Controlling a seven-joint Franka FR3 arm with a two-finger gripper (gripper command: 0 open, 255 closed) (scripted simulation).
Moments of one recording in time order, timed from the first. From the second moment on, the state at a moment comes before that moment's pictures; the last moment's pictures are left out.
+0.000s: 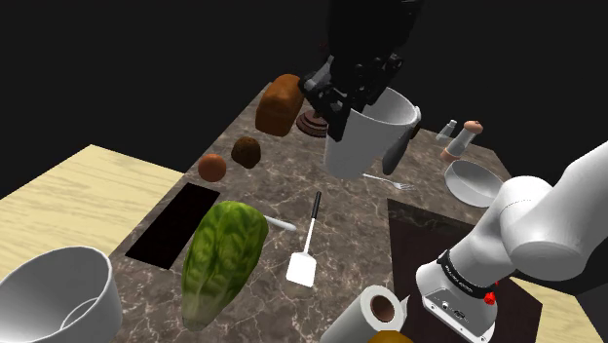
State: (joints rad) arm 0.32 -0.15 0.62 -1.65 -0.08 1.38 0.98
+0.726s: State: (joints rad) arm 0.40 -0.08 0.74 -1.63 -0.08 1.38 1.19
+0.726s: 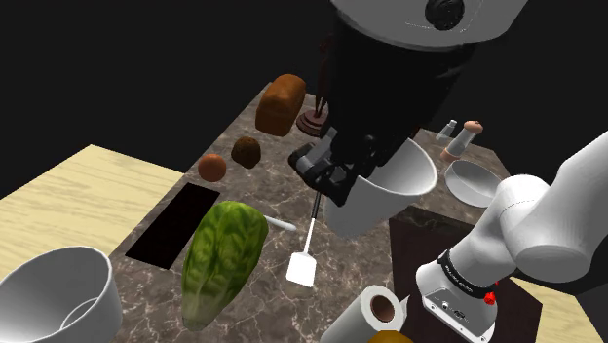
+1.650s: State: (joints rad) arm 0.39 -0.12 0.73 -1.85 -0.06 1.58 1.19
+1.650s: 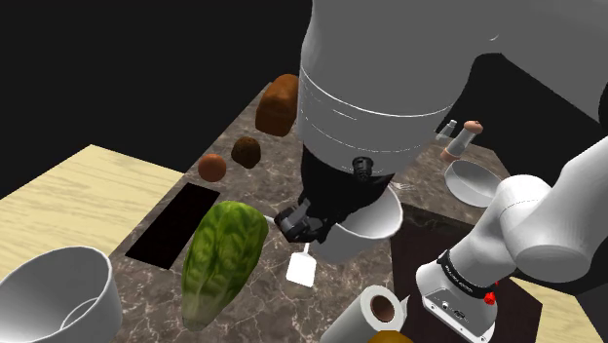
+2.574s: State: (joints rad) arm 0.40 -0.09 0.74 -2.01 -0.07 1.76 1.22
